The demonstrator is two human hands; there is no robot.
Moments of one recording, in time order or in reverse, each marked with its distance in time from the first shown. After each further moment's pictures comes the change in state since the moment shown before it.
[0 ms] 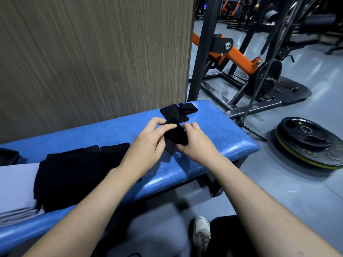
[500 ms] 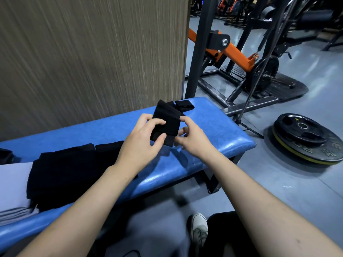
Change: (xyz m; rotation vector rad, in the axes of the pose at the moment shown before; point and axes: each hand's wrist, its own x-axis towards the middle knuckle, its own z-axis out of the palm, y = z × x) left_hand -0.001 0.011 -0.004 0.013 0.005 -0.192; right_hand 0.000 0.005 -0.002 0.548 -0.015 0.064
